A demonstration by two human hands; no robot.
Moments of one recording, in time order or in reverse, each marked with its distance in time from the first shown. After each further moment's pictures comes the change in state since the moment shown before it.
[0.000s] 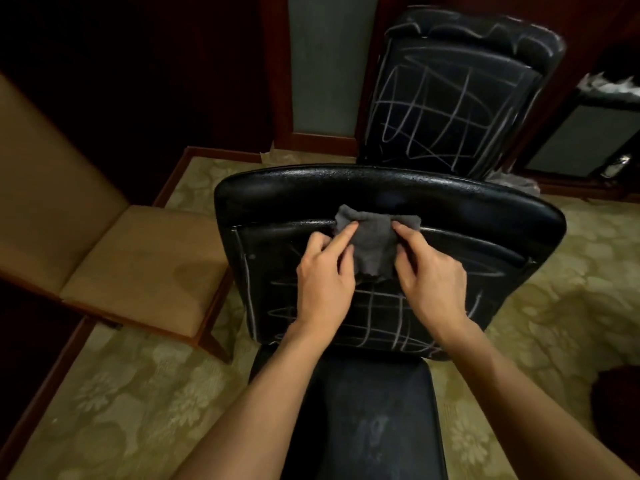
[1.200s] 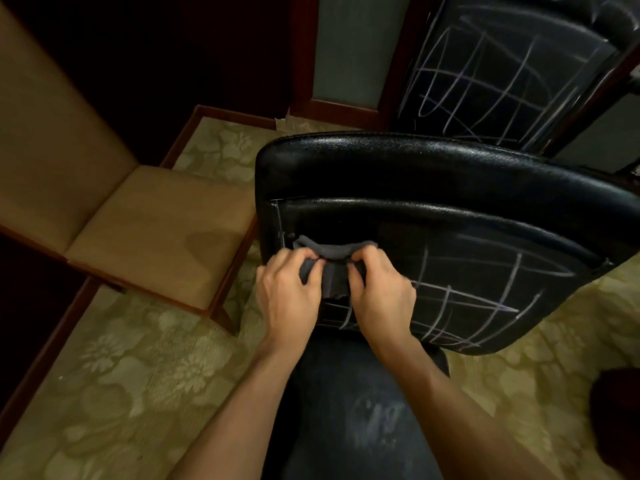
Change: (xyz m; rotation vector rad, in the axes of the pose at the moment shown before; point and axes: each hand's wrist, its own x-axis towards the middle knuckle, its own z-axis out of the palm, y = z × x) left_hand -0.027 -0.102 -0.054 0.250 0.137 -0.151; right_hand -0.033 -0.097 0.102 0.037 -0.120 0.082
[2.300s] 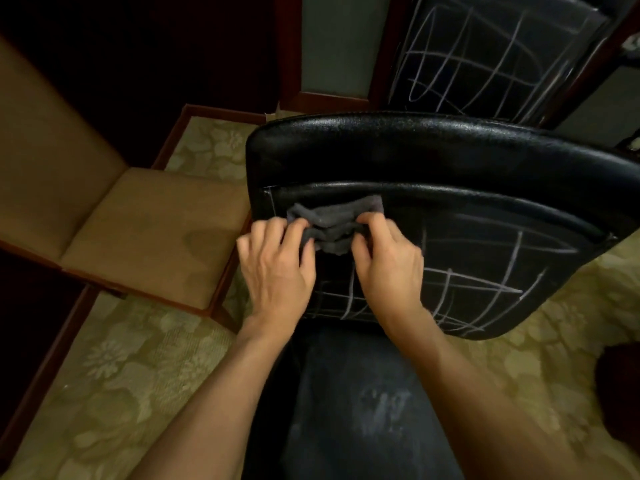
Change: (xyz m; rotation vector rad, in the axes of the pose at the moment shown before) left_hand 0.019 -0.008 -0.003 0.249 0.098 0.356; right_hand 0.016 0.007 -0.010 0.083 0.165 -0.109
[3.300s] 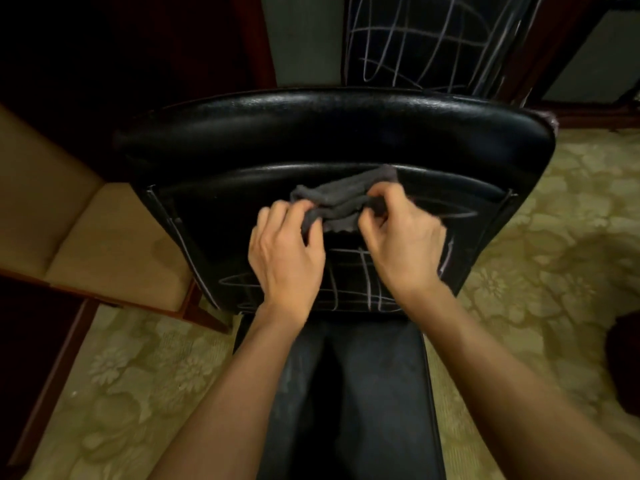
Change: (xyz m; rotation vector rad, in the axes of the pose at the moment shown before) left_hand -0.003 0.152 0.040 -0.117 -0.058 -0.120; right_hand 0.003 0.117 -0.089 -0.043 0.114 0.075
